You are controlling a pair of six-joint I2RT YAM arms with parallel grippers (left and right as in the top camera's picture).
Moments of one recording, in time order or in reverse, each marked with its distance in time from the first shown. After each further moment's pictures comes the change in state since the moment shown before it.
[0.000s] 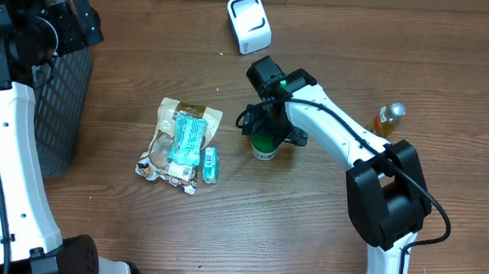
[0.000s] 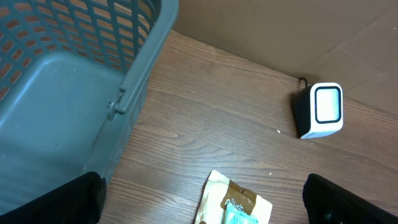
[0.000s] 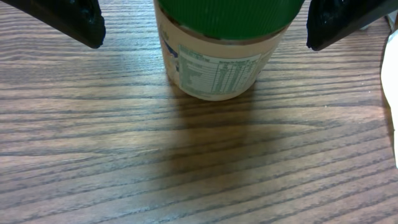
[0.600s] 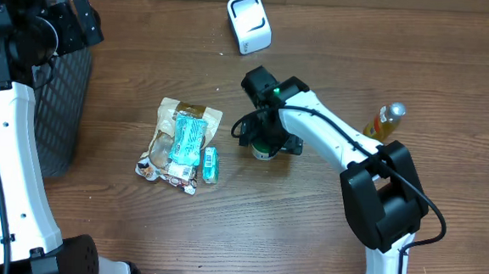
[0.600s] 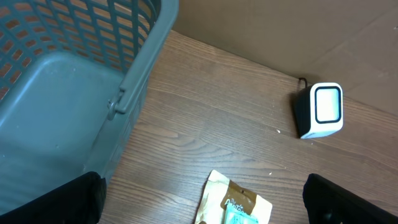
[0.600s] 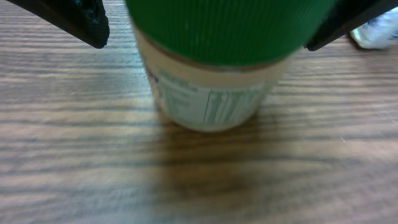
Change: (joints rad) left arm 0.000 0.000 0.000 0.000 0.000 0.000; right arm 0.040 0.000 -0.058 0.011 -0.026 0.000
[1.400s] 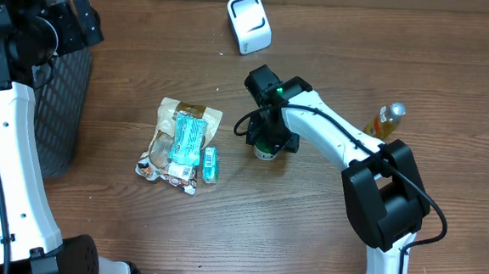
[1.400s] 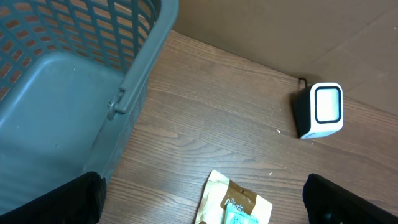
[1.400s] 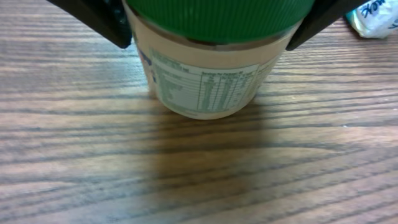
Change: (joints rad) left arm 0.000 0.000 0.000 0.000 0.000 0.000; right arm -0.026 0.000 -0.005 0.016 0.000 0.003
